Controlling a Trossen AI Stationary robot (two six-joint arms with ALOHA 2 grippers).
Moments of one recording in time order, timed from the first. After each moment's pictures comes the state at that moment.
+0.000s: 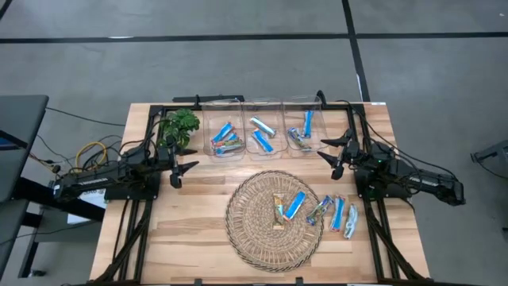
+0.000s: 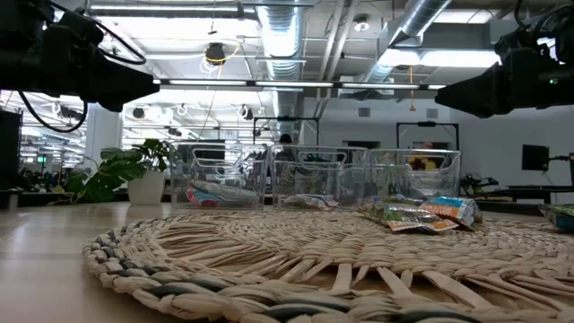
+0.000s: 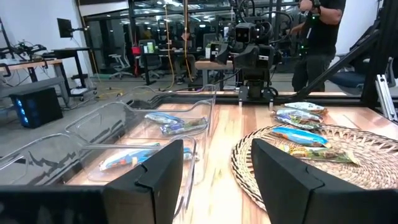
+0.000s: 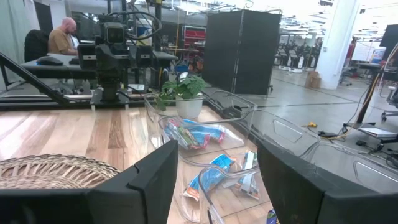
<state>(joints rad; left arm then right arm) 0.21 0.01 0.01 0.03 0.01 0.05 -0.30 0.03 0.01 0.03 0.03 -0.12</state>
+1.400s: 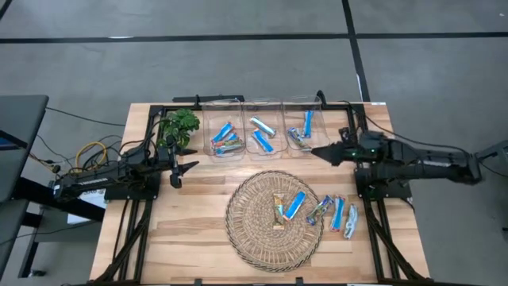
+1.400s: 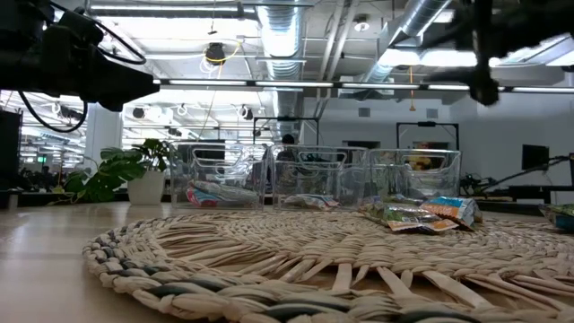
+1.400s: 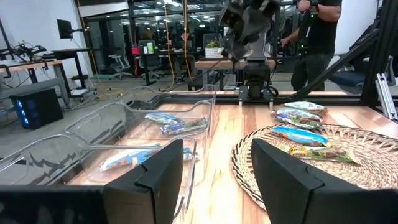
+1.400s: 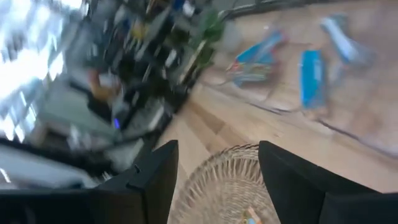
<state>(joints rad) 0.21 0.01 0.01 0.04 0.01 0.06 -0.13 0.54 0.46 -0.22 0.03 0.91</state>
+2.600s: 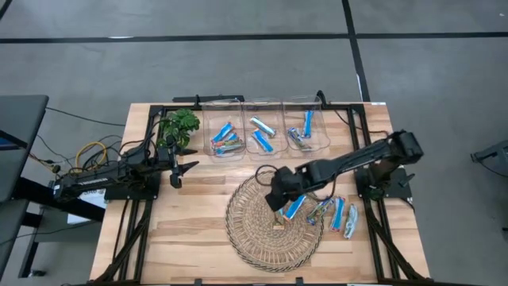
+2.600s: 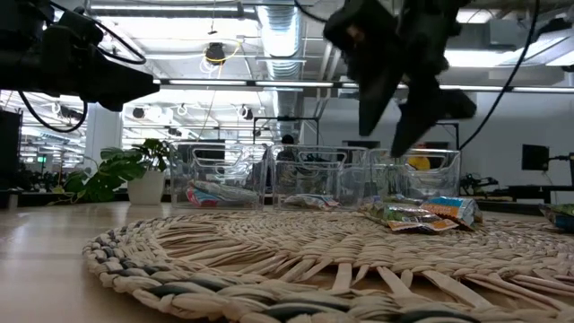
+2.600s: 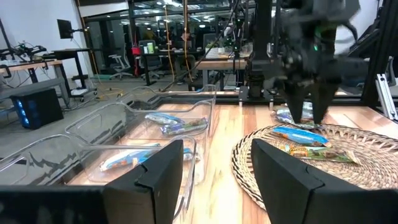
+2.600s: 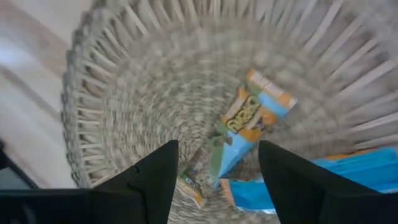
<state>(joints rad) 0.21 0.01 0.01 0.04 0.01 0.06 0.23 1.69 1.17 -0.65 -0.02 1.20</state>
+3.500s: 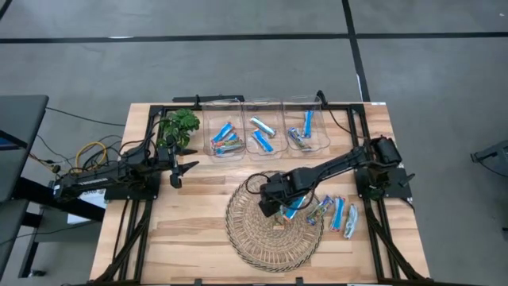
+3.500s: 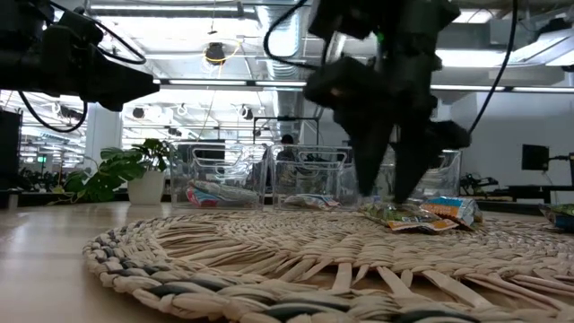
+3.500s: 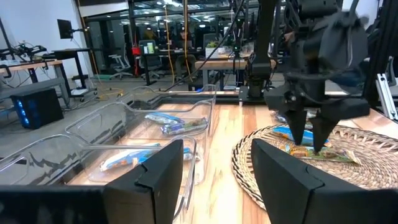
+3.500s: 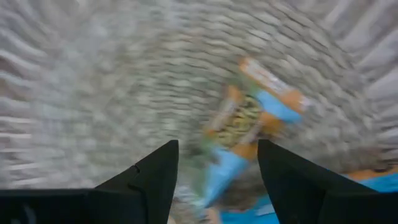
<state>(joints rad) 0.21 0.01 0.01 0.03 0.01 0.06 0.23 1.90 1.27 -0.71 -0.06 1.21</state>
